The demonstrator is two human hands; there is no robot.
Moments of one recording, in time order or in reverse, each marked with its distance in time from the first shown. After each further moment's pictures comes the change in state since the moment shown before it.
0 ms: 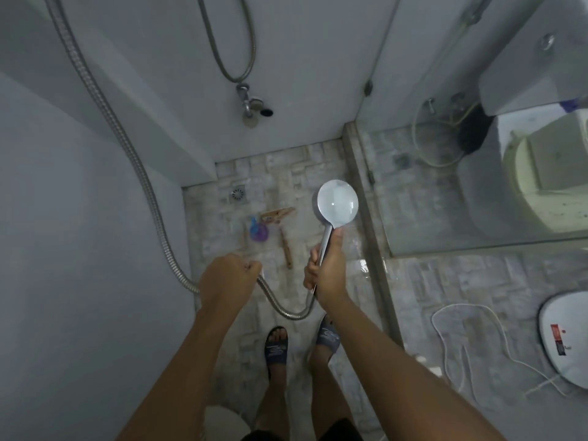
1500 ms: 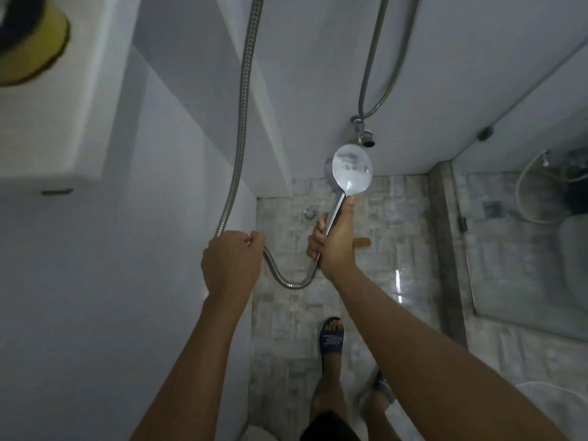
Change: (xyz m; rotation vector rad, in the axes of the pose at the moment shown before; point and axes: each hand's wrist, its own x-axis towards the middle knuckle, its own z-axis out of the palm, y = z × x) left_hand 0.122 -0.152 -0.157 -0.180 0.373 -0.134; right_hand 0.023 -0.022 0.296 0.062 -0.214 0.024
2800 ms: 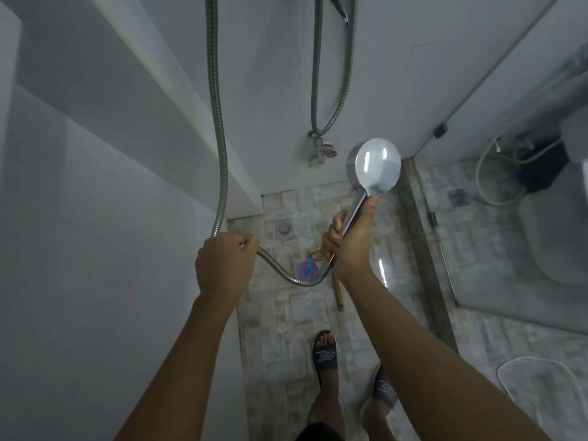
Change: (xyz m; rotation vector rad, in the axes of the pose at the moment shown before) left_hand 0.074 0.070 0.030 -0.024 -0.166 0.164; right_hand 0.040 -0.076 -0.036 0.173 0.119 -0.210
